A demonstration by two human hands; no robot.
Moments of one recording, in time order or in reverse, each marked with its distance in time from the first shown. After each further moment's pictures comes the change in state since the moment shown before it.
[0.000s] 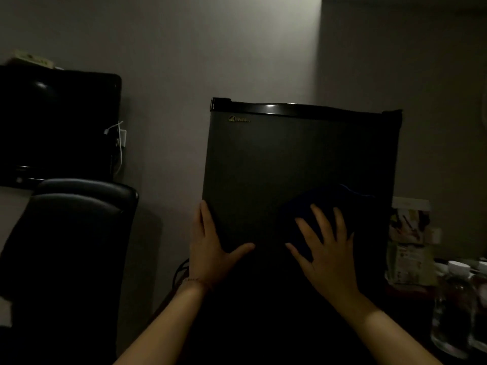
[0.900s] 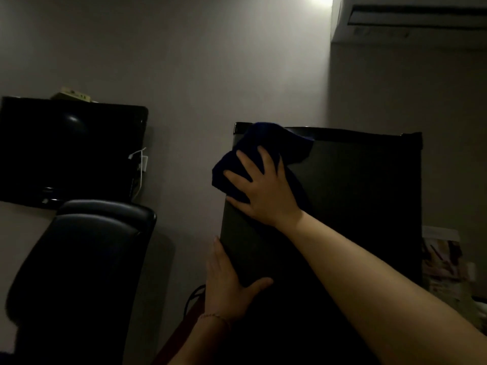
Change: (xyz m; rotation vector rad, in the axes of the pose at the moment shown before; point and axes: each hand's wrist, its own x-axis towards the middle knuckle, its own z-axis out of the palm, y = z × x) left_hand -0.018 -0.015 0.006 -0.077 0.016 -0.101; right_hand 0.177 -0.117 -0.003 -0.068 0.194 -0.495
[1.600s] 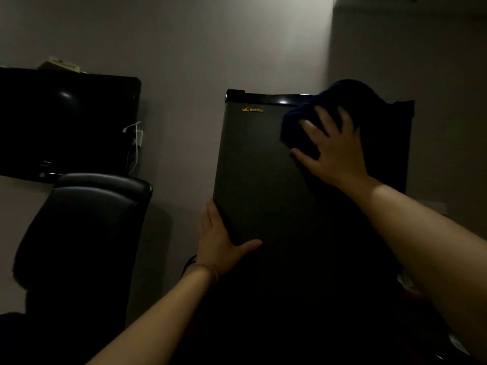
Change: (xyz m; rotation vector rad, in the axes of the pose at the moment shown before) left_hand 0.003 0.001 -0.004 0.079 -0.011 0.123; right_hand -0.069 0.118 -0.037 -0.021 -0.062 0.334
